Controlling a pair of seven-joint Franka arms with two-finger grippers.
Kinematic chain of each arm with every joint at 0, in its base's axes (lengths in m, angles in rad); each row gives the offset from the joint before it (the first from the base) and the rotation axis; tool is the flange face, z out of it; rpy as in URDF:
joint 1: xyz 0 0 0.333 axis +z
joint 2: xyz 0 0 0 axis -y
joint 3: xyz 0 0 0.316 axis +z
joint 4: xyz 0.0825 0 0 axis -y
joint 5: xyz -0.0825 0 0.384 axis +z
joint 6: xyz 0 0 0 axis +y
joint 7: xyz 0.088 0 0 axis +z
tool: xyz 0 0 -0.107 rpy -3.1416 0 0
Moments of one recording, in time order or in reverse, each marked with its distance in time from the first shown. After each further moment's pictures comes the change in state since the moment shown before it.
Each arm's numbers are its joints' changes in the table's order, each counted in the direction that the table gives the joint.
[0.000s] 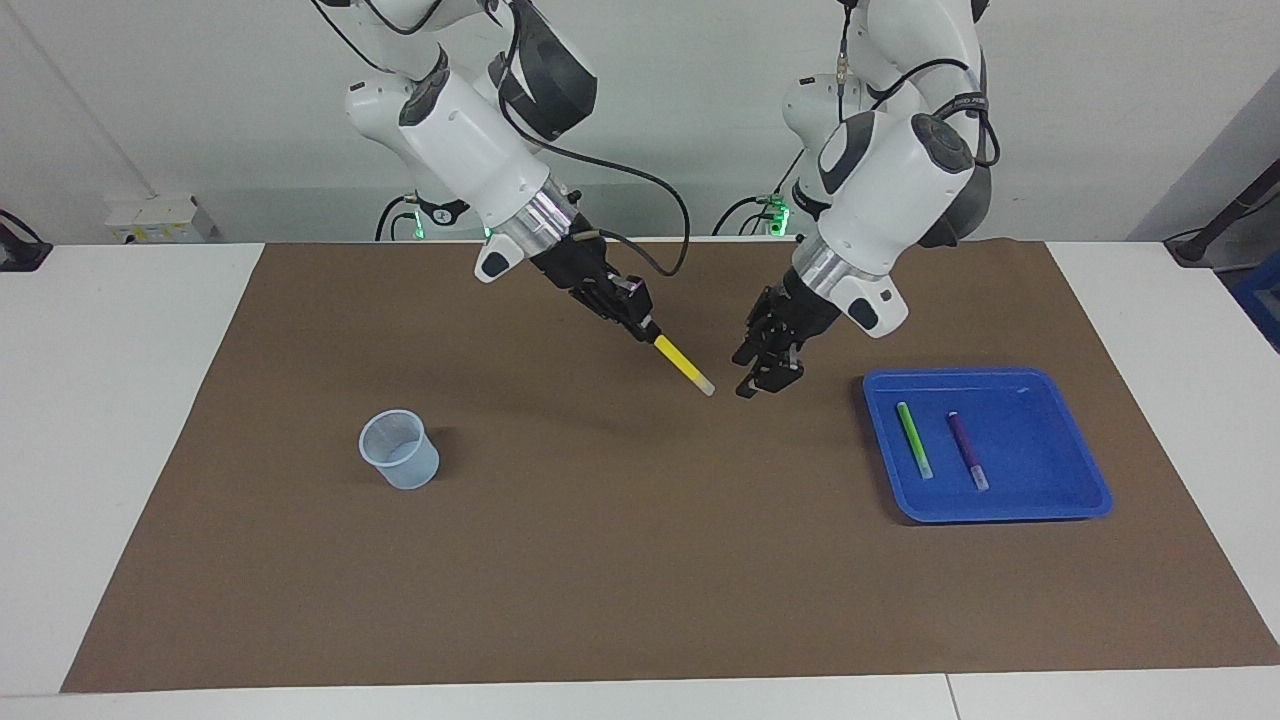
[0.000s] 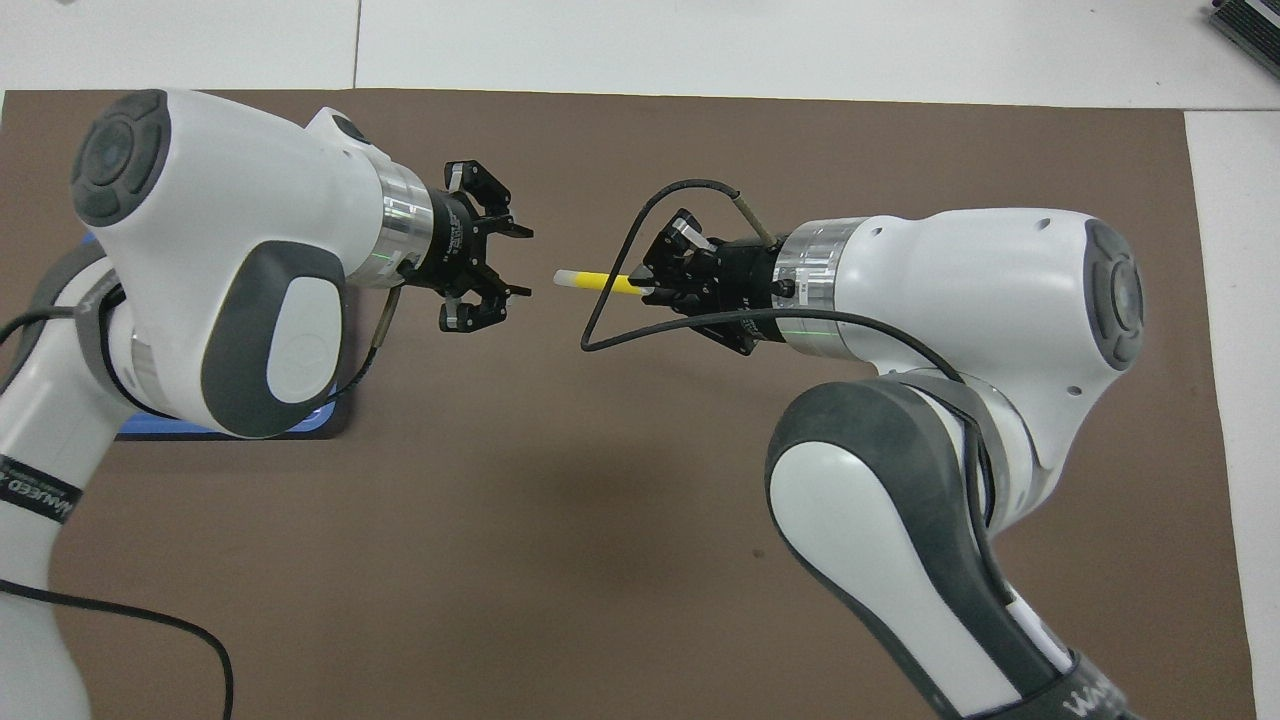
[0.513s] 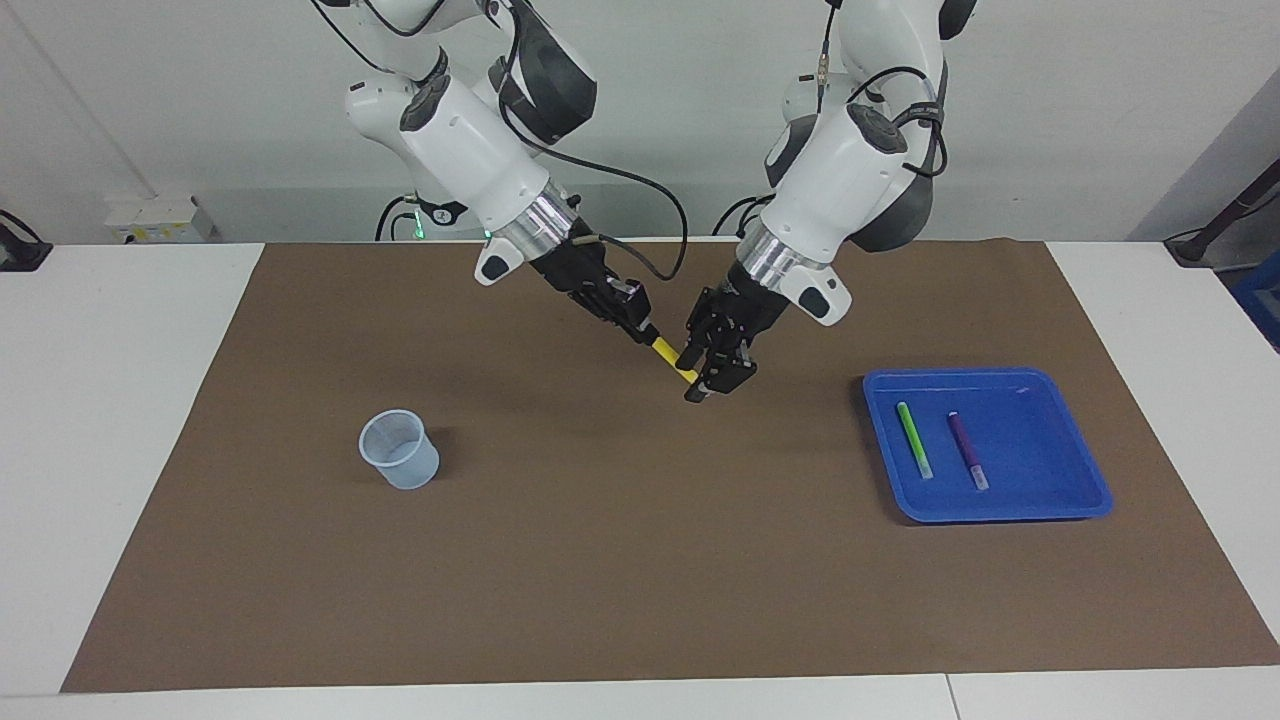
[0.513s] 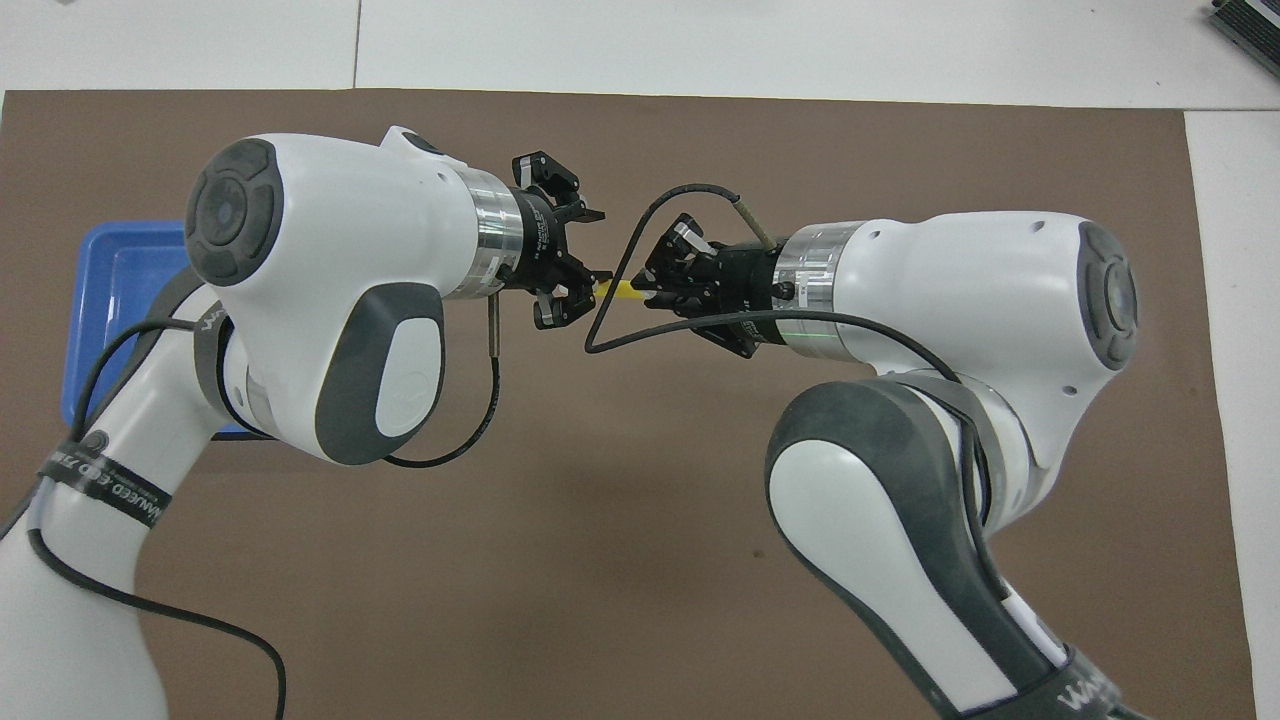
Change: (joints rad) left arm -0.086 -0.021 0.001 -0.001 0.000 -0.132 0.174; right arm 0.000 0.000 -0.002 -0.010 0.000 0.000 0.000
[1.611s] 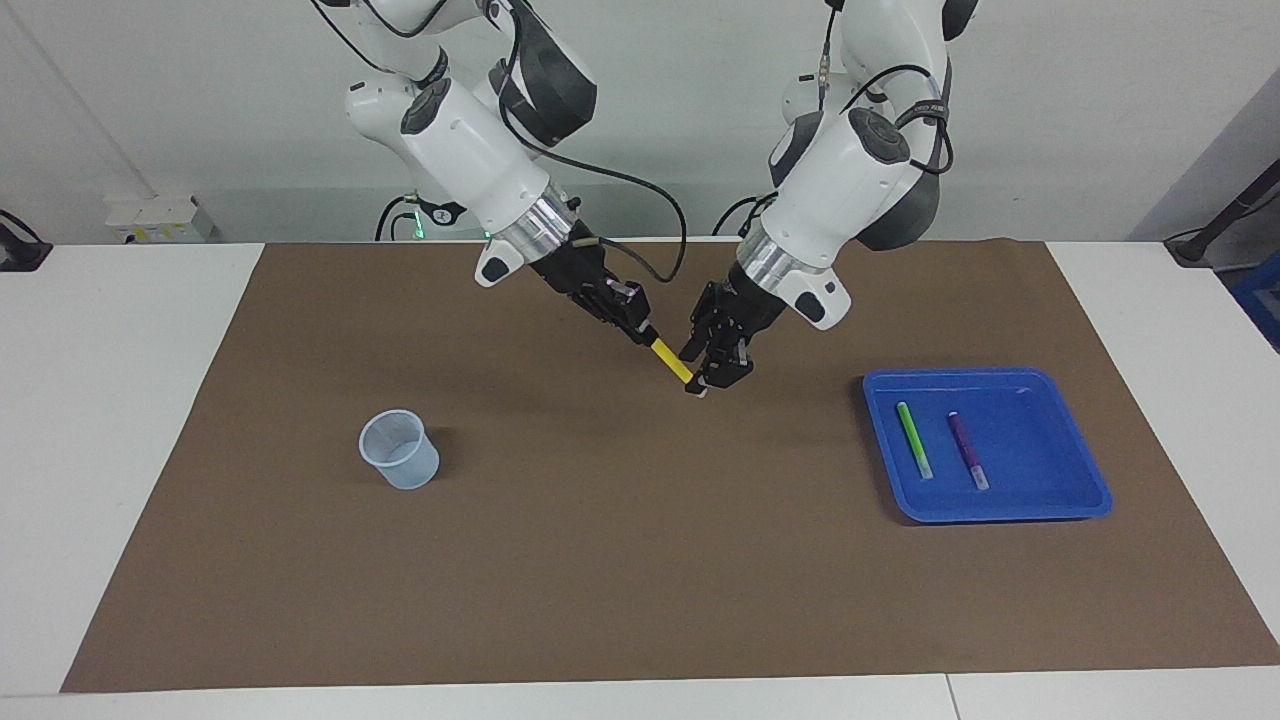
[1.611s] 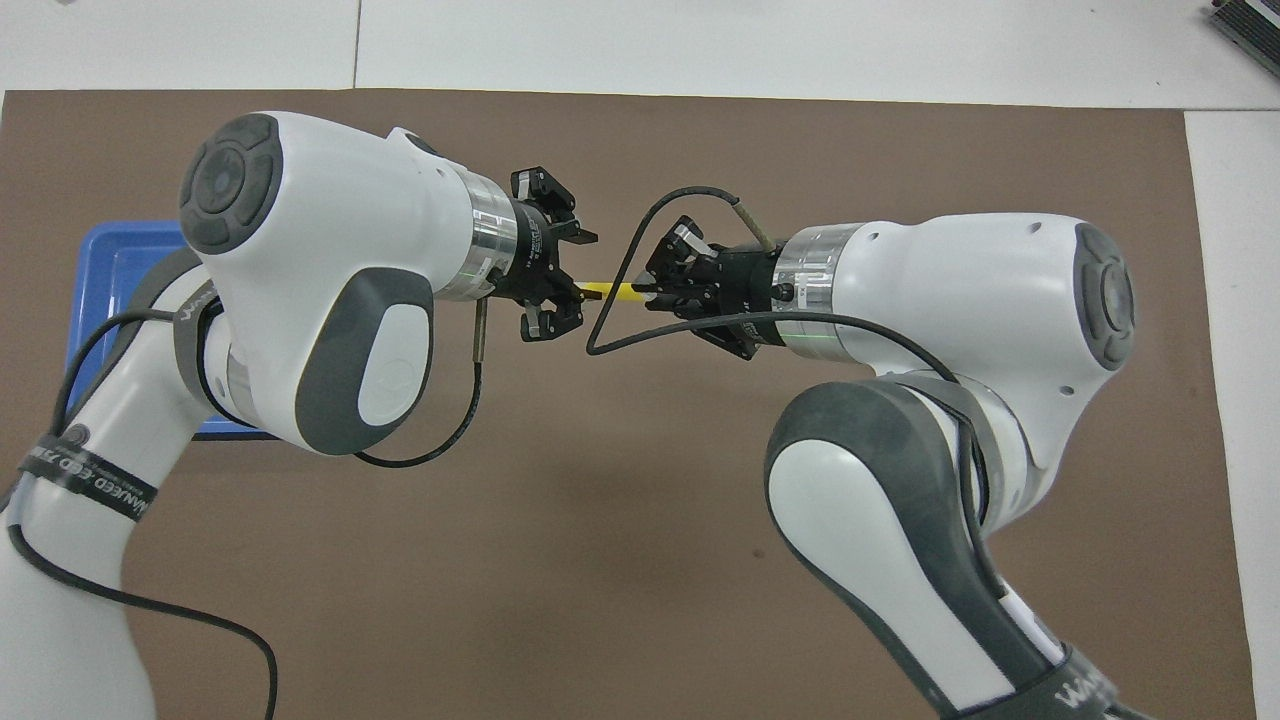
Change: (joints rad) left arm 0.007 -0.003 0.005 0.028 0.000 0.133 -0.039; right arm 0.000 0.000 0.000 -0.004 0.000 0.000 0.000
